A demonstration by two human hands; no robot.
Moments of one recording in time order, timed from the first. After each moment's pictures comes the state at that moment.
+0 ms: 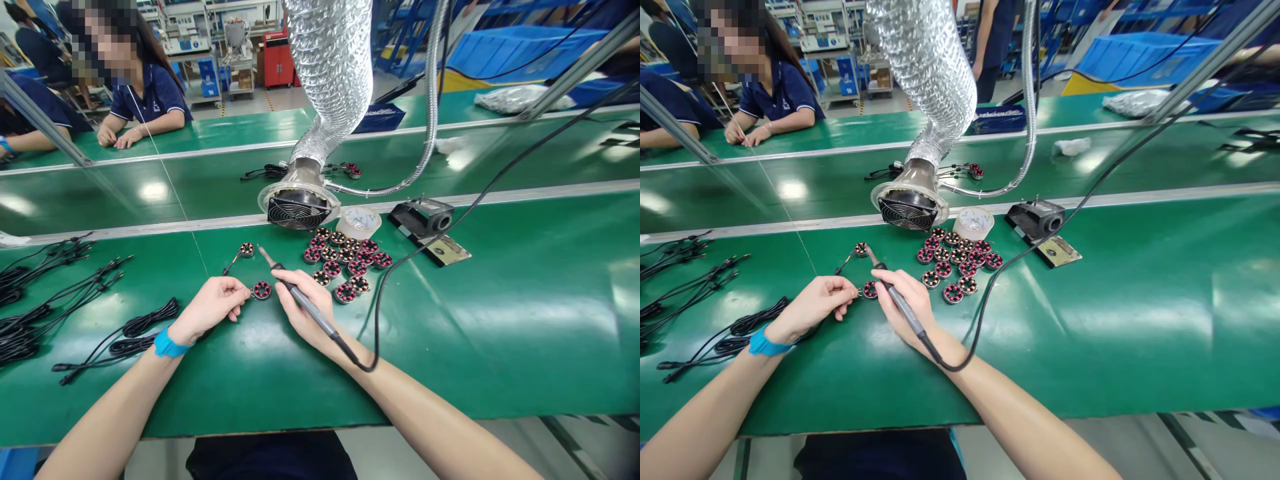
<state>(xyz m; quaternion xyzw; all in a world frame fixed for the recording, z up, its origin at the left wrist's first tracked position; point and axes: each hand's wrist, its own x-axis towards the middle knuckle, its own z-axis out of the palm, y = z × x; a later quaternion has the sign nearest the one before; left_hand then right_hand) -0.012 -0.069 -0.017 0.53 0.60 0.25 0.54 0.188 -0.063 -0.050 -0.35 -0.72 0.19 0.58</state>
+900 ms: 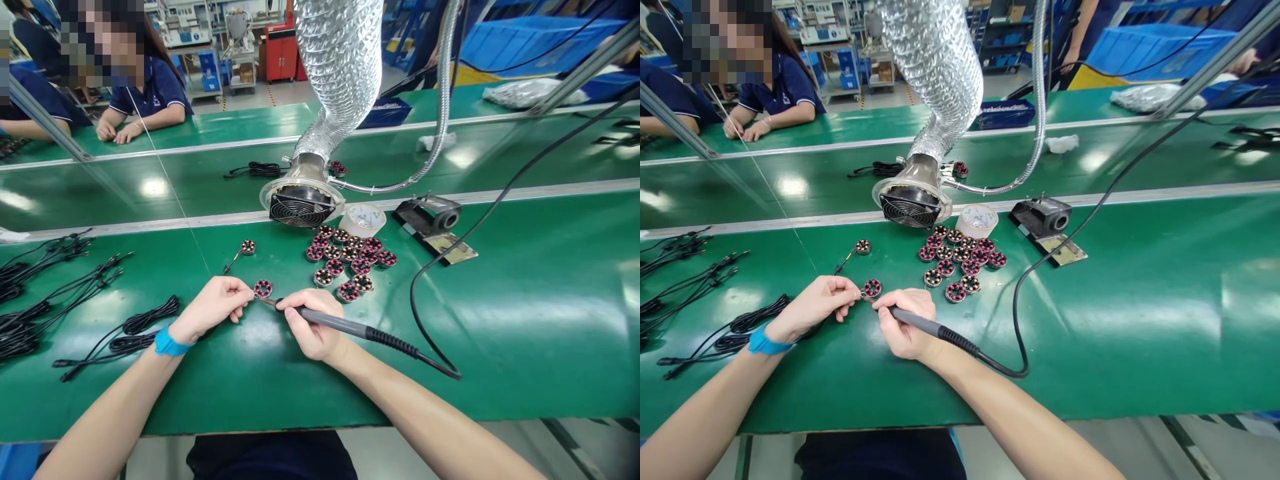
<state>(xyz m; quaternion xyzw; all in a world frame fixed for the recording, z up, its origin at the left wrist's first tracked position) -0.014 -0.069 -0.021 0.53 0.59 0.23 0.56 0.194 -0.081 -0.036 -0.30 -0.73 0.18 0.59</state>
